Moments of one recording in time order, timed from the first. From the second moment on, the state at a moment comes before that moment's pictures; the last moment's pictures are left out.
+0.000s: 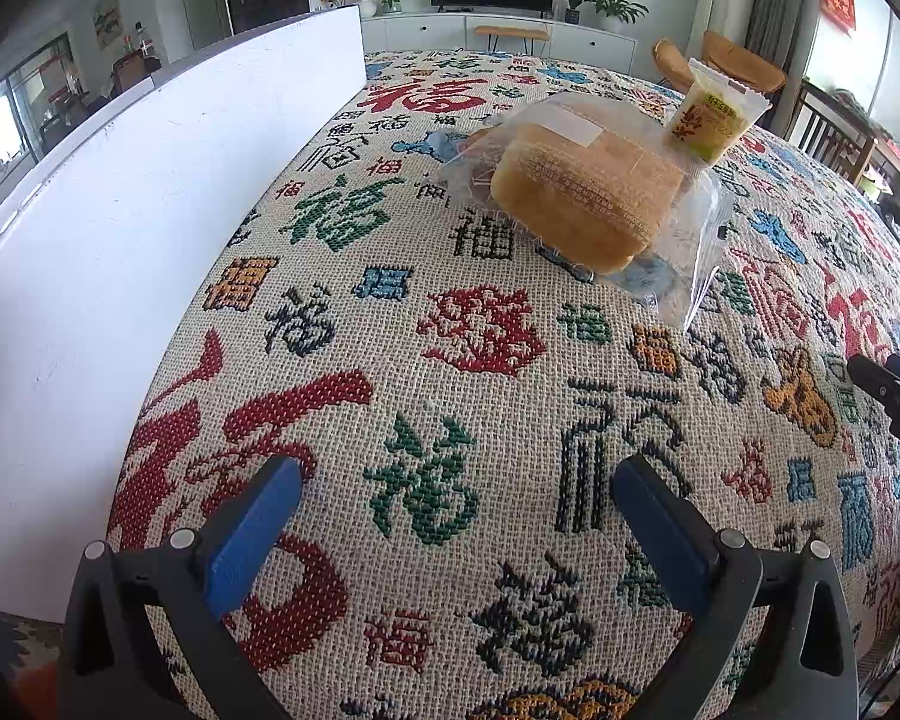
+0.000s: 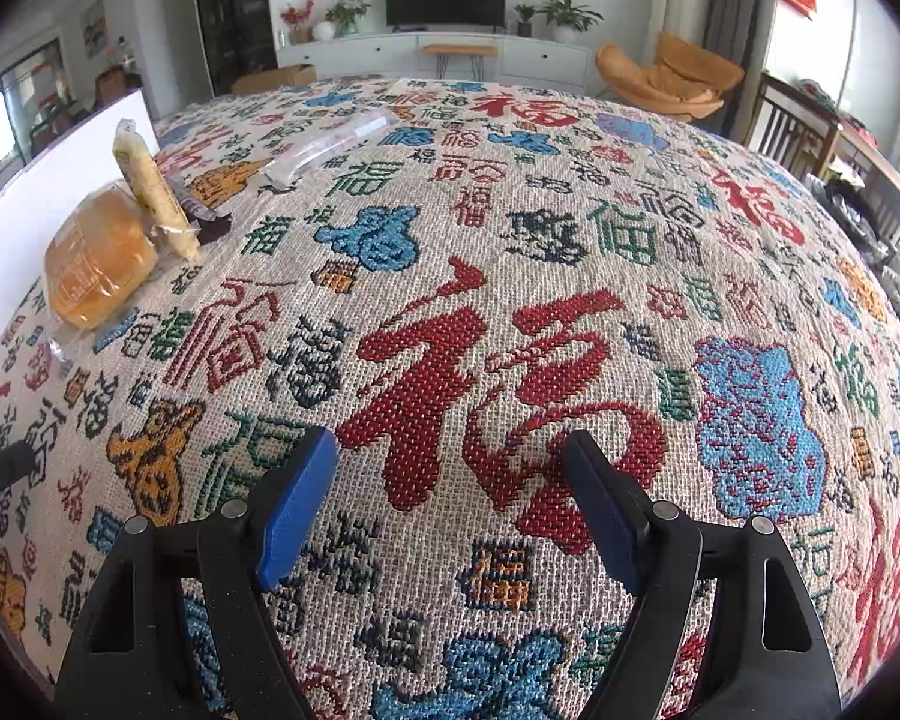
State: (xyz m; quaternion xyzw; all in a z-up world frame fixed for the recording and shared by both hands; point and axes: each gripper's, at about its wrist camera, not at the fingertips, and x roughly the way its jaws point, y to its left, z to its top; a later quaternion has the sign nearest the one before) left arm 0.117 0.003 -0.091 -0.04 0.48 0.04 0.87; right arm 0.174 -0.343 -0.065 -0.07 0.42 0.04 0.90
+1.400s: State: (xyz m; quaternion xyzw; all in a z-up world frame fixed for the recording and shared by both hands) left arm 0.116 0.014 -0.092 -0.06 0.48 0.07 0.87; right arm 0.210 -0.262 0.001 0.02 0.38 0.19 0.90
